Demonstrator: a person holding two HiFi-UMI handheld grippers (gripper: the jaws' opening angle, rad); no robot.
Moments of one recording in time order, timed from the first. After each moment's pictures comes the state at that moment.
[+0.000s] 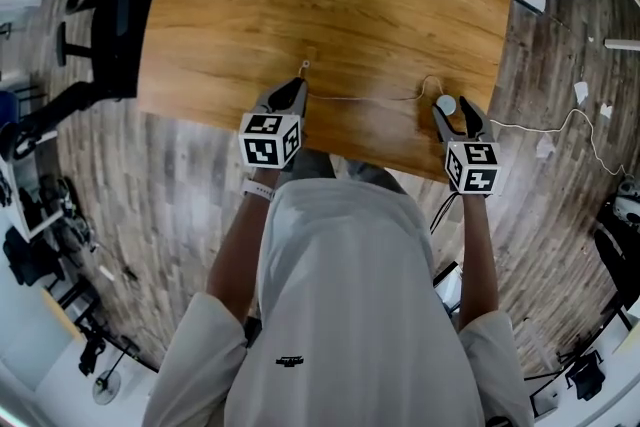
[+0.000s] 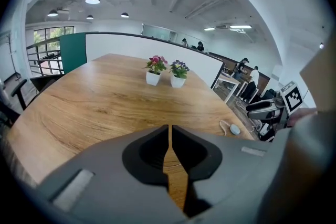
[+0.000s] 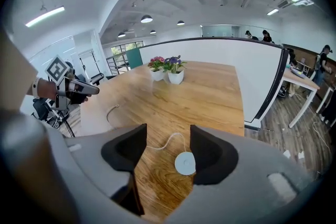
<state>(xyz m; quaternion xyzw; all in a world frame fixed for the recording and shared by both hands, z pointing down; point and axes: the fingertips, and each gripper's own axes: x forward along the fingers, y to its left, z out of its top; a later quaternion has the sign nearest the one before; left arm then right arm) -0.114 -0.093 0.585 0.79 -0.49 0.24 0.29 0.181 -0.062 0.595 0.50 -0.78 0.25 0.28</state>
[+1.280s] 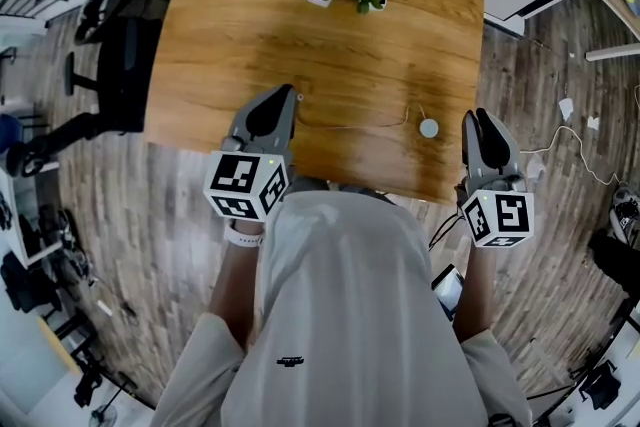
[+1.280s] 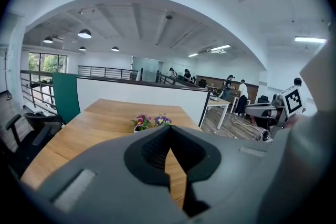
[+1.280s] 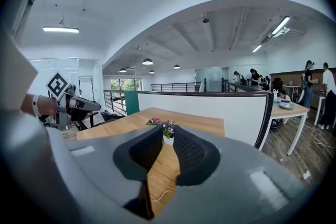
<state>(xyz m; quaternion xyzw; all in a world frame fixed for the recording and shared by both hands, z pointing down) -0.085 -0.111 0.384 0.85 -0.49 0.14 0.16 0.195 -0.071 0.379 0.57 -0.81 0.10 0.10</state>
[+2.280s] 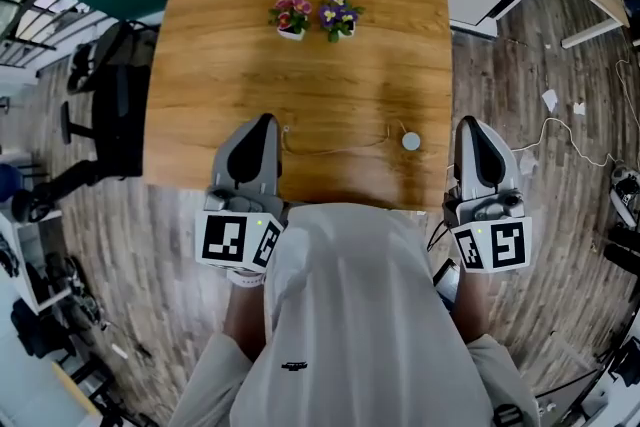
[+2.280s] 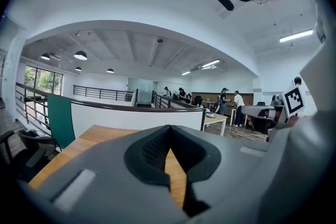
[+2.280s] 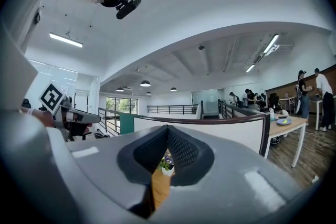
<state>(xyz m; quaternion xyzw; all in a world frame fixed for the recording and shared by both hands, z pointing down) -0.061 -0.097 0.287 0.87 -0.49 0.06 0.07 0.189 -0.054 0.277 0.60 -0.80 0.02 0.00</state>
